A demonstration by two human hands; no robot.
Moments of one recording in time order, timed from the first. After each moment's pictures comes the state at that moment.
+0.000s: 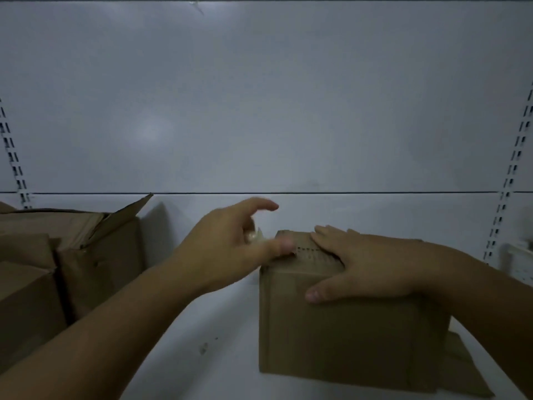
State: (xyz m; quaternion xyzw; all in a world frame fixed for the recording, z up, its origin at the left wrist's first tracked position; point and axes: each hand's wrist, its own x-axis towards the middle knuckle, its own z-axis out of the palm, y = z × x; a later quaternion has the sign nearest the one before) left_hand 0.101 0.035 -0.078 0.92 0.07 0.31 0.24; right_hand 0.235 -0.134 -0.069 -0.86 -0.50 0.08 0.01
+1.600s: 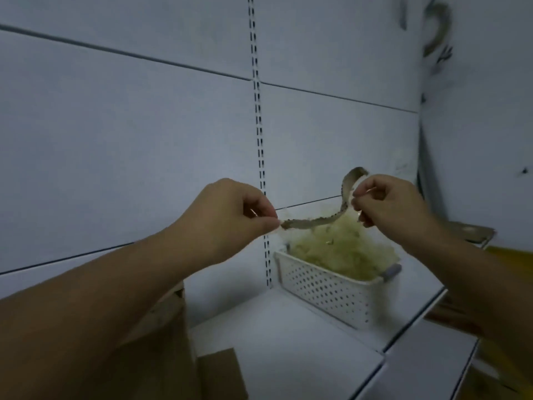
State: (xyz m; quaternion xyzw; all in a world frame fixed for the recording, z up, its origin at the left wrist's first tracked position) left_hand 0.257 -0.177 -0.005 0.89 -0.23 0.25 0.31; right_hand 0.328 -0.427 -0.038 -0.79 -0.11 -0.35 0.50
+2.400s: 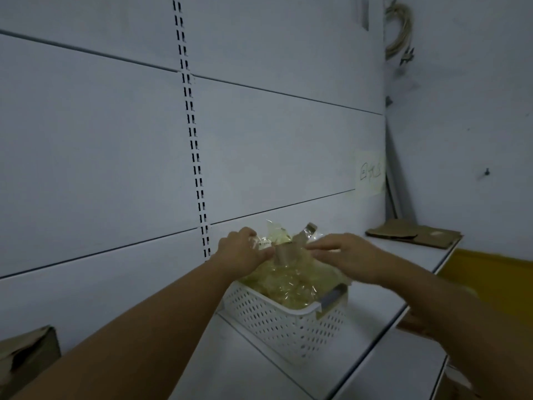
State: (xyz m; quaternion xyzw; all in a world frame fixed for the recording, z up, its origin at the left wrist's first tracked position) left_hand 0.462 -0.294 -0.089 0.95 -0.08 0.15 0.26; right_hand 0.404 -0.510 -0.089 -0.92 -0.19 -0.13 0.31
